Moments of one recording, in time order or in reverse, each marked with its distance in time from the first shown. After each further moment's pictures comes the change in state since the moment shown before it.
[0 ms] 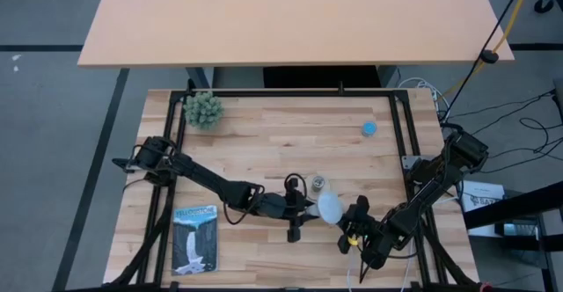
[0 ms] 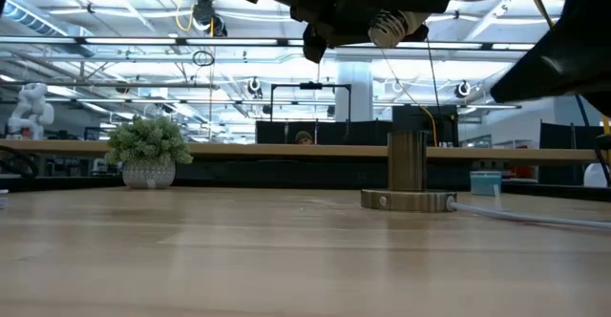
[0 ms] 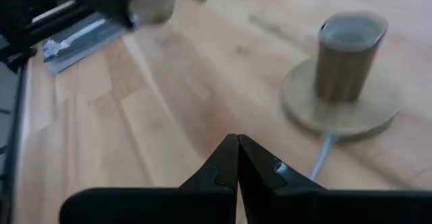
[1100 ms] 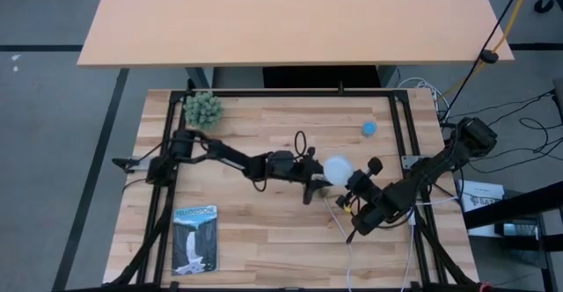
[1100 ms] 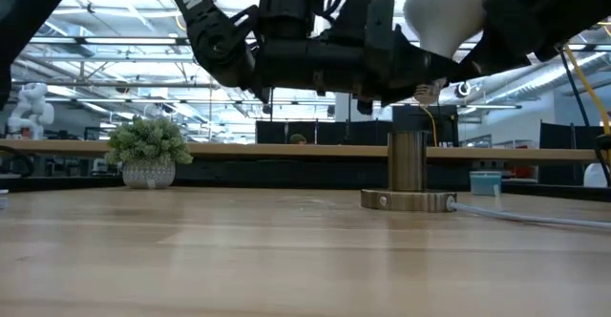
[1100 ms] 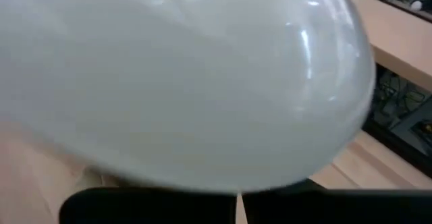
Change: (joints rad) left arm 0.305 0.241 0.000 0.536 0.411 0.148; right arm -0.224 -0.186 0.000 -0.498 0.206 -0.188
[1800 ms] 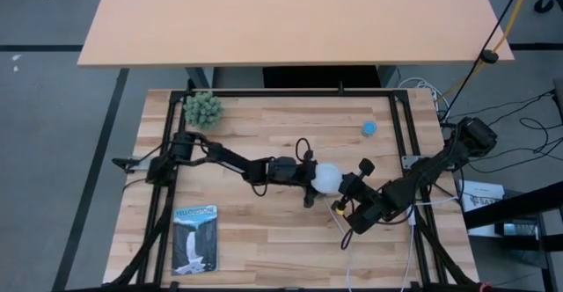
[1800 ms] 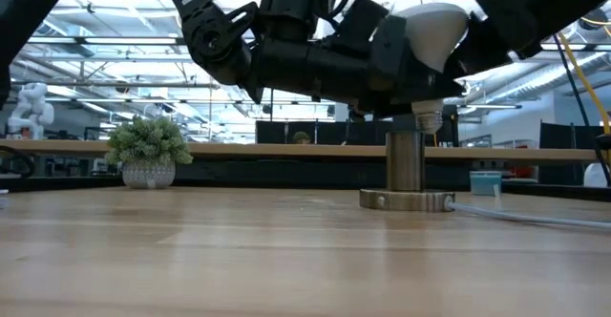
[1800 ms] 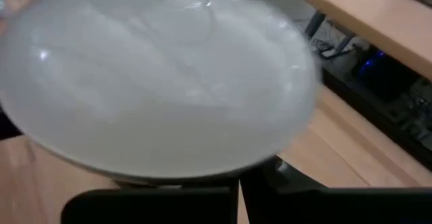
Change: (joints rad) left arm -0.027 0.002 0.000 -0.089 -0.134 0.037; right arm -0.040 0.000 0.000 0.223 -0.104 -0.282
